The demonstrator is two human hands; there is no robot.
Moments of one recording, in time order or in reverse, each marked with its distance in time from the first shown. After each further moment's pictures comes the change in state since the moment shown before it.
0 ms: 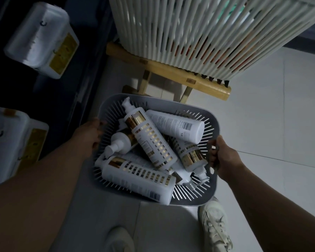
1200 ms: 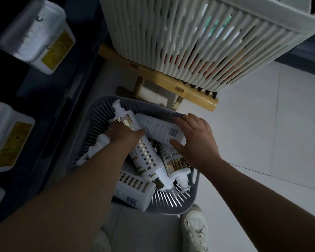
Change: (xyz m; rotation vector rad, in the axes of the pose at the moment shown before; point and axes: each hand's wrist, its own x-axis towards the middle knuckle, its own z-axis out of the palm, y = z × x) left_hand -0.031 0.001 0.120 0.433 0.107 0.107; right_hand -0.022 -0.058 0.025 -1.411 -0.101 -1.208
